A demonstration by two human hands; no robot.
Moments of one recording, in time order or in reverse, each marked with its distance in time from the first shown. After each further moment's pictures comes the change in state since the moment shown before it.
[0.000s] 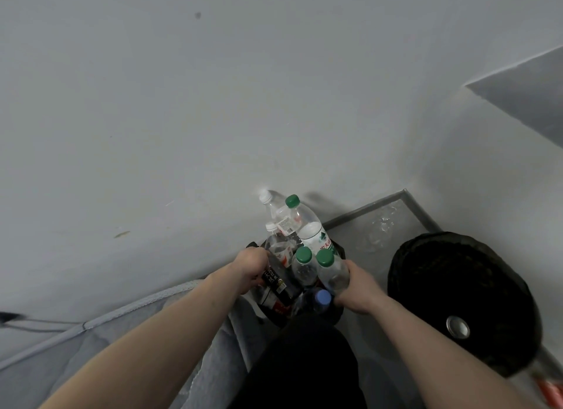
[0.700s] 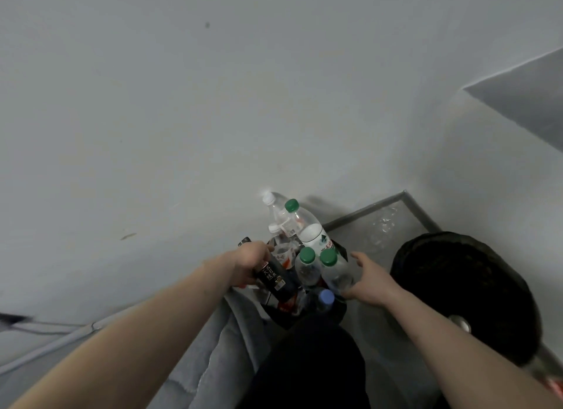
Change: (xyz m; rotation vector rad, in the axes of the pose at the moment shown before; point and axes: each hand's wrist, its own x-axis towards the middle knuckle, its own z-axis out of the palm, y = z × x) left_hand -0.031 0.020 -0.024 0.056 -0.176 -0.023; right_hand -0.013 -0.005 -0.025 0.035 0.018 0.008
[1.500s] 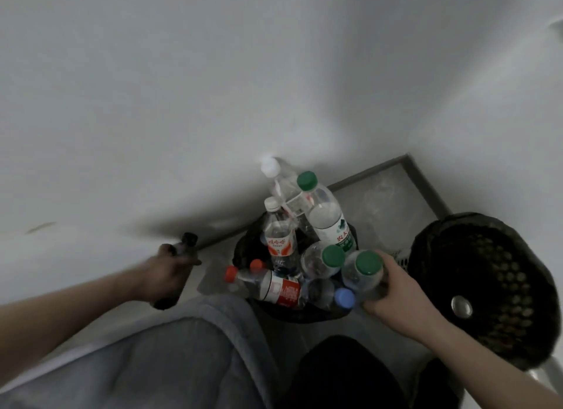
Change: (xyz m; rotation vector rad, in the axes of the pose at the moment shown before) left_hand 0.198 -0.193 -0.179 0.859 0.024 0.285; right_hand 0.005 0.013 0.034 0.013 0.076 0.077
